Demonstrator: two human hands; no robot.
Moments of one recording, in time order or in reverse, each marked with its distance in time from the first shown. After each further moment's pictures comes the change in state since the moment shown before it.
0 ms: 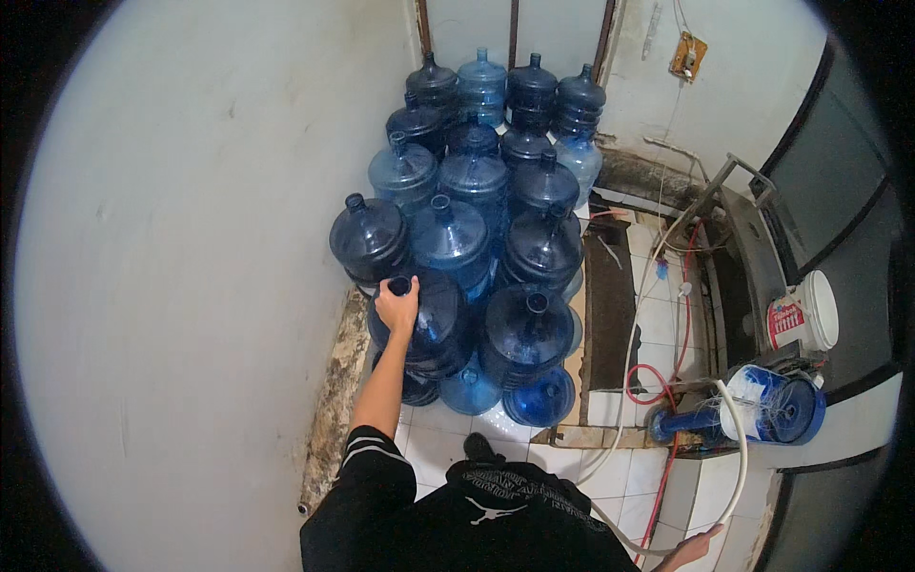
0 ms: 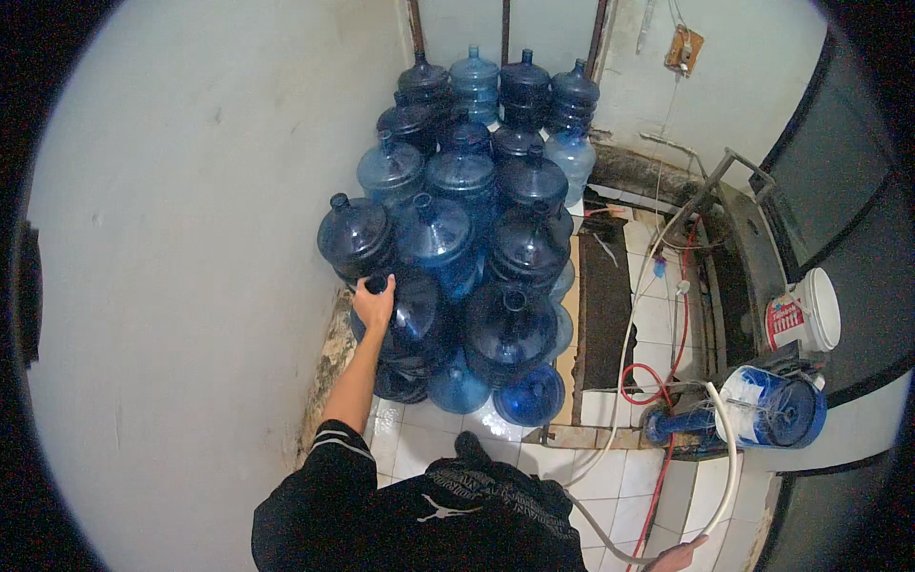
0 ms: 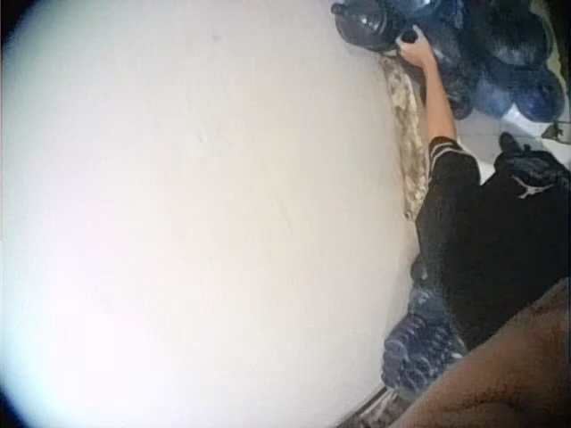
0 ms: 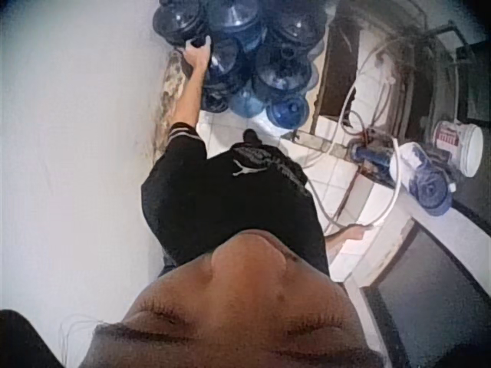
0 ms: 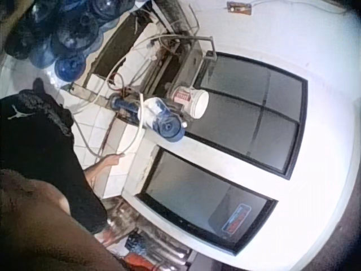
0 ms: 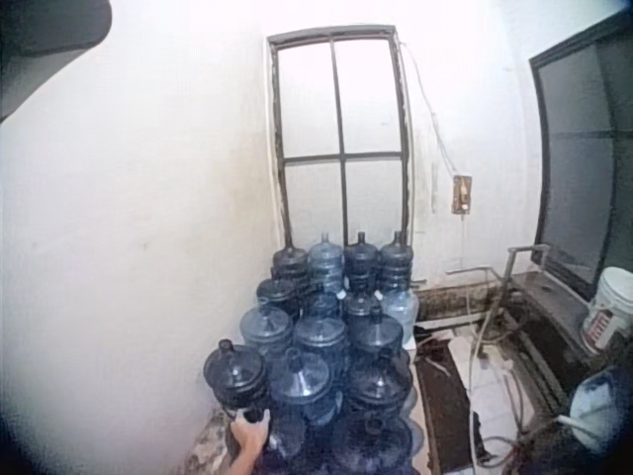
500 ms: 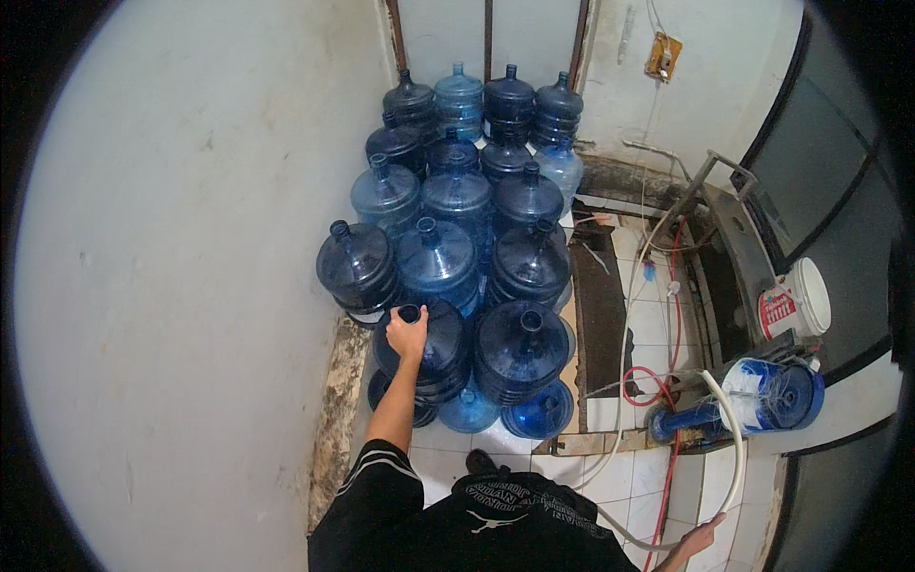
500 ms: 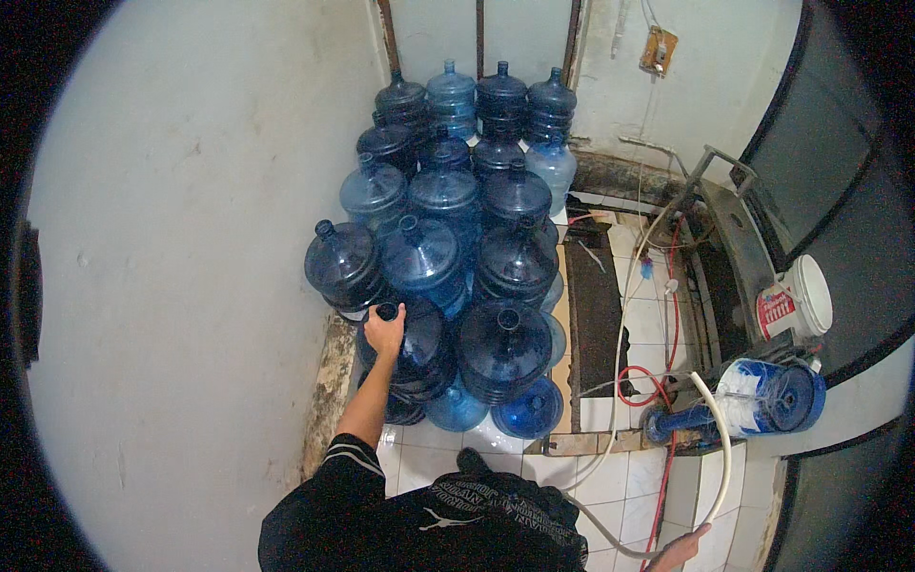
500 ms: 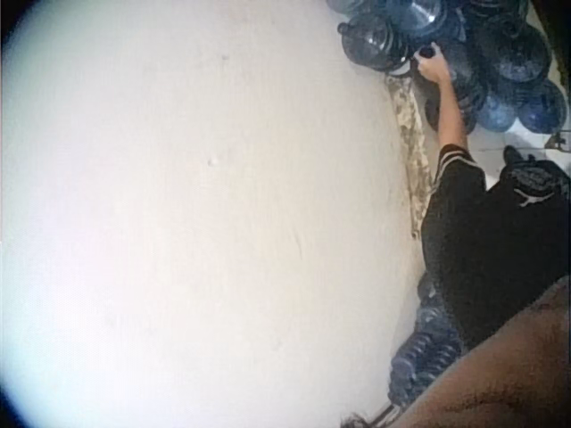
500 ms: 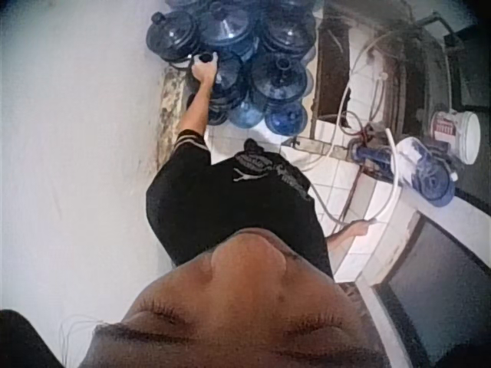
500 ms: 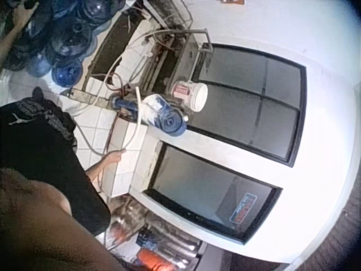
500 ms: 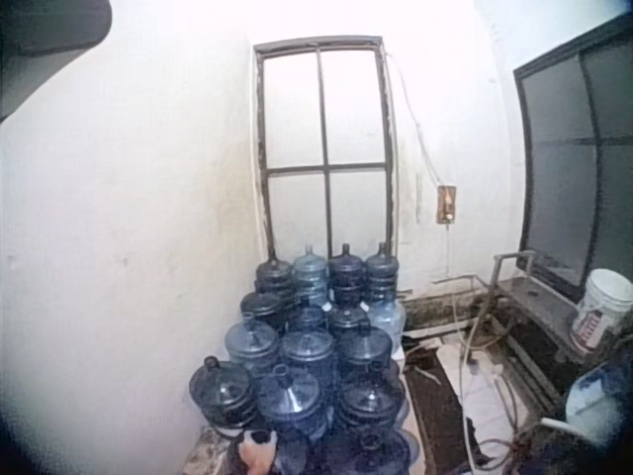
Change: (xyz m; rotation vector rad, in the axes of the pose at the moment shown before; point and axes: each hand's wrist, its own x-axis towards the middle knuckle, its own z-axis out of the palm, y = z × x) left_hand -0.005 0.004 0.040 0.071 -0.090 -0.001; right_hand 0.010 -0.065 -0.018 0.666 -0.175 0.823
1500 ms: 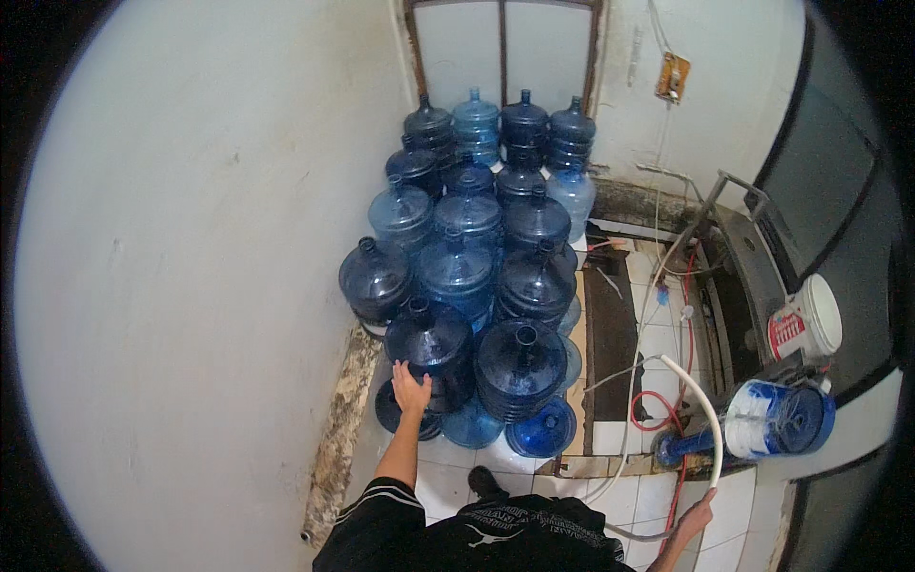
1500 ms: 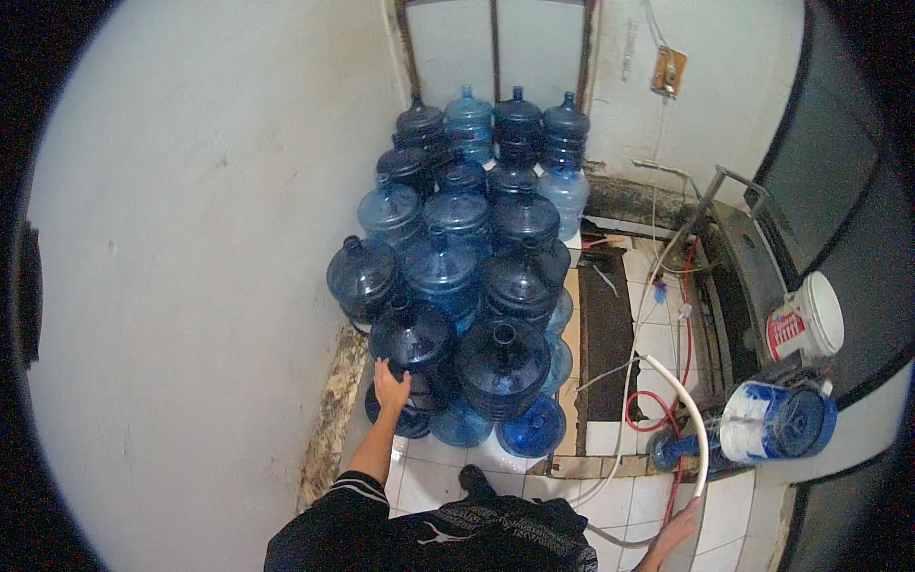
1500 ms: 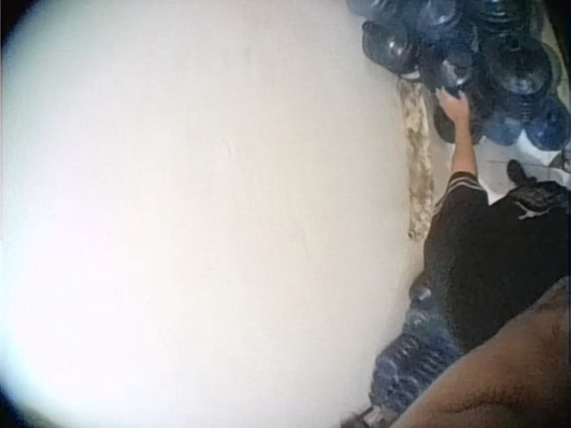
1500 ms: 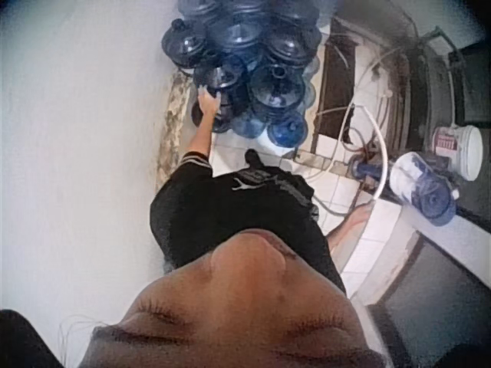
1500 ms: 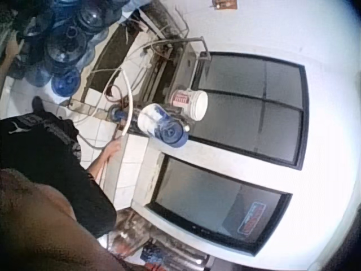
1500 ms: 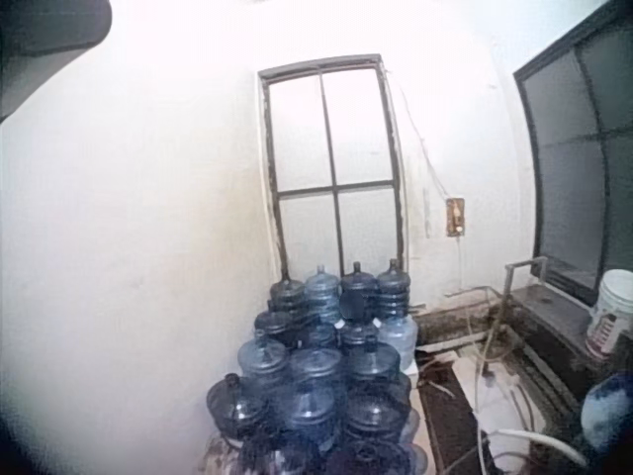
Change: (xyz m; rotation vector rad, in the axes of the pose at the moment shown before) left_hand -0.087 -0.098 -0.002 0.123 -0.190 0.189; right_hand 0.018 -0.026 0.079 -0.025 -0.319 -0.281
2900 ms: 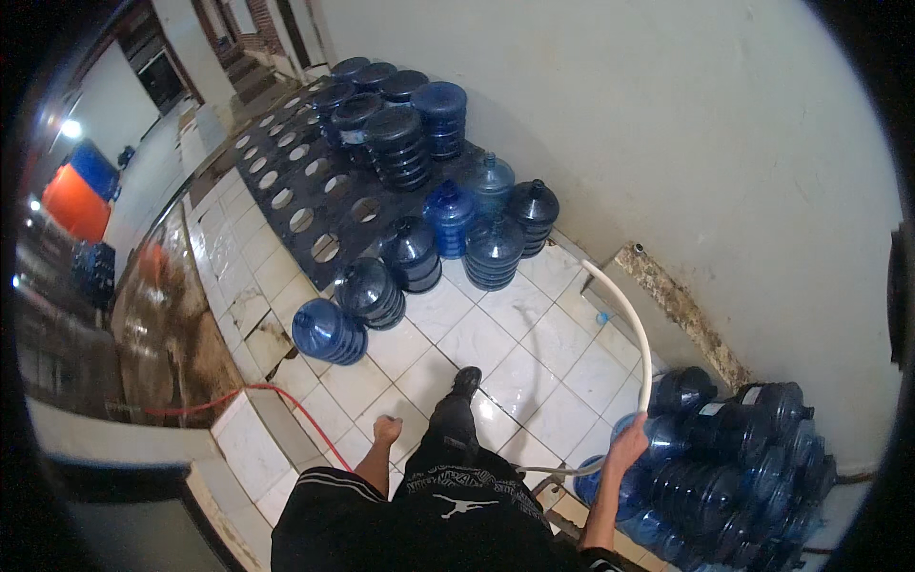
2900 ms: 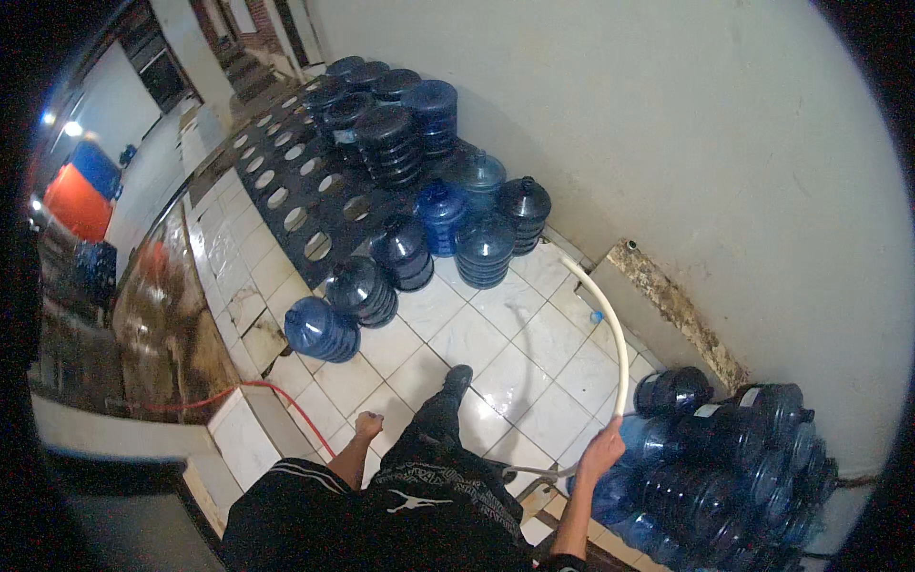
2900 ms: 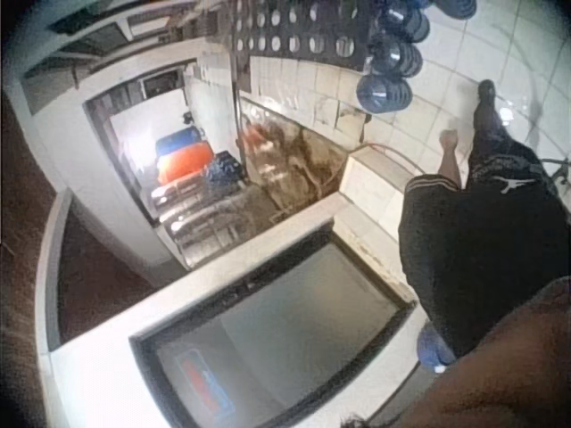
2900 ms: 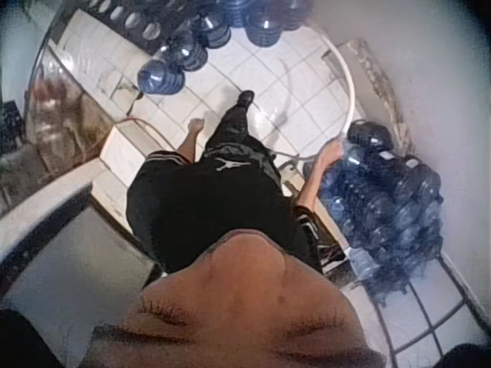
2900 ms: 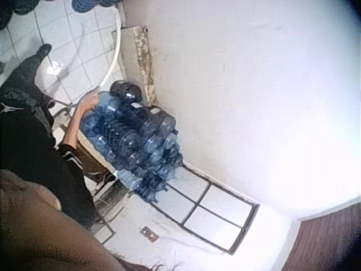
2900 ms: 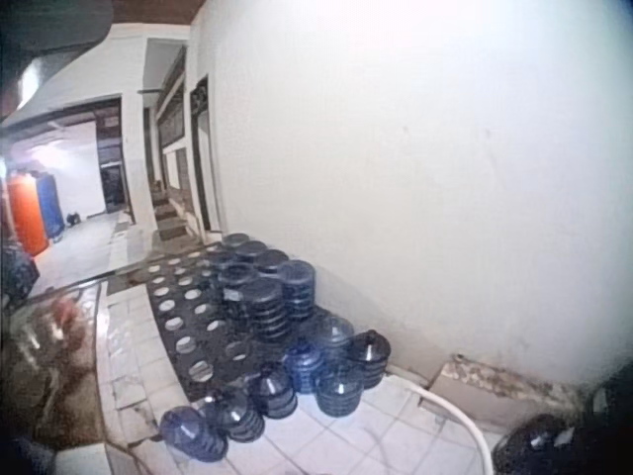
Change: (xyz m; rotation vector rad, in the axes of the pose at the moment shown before) left_hand -1.097 0.173 0.072 -0.530 0.760 -2.129; right_hand -0.259 0.074 -0.096 0.337 -1.994 -1.383
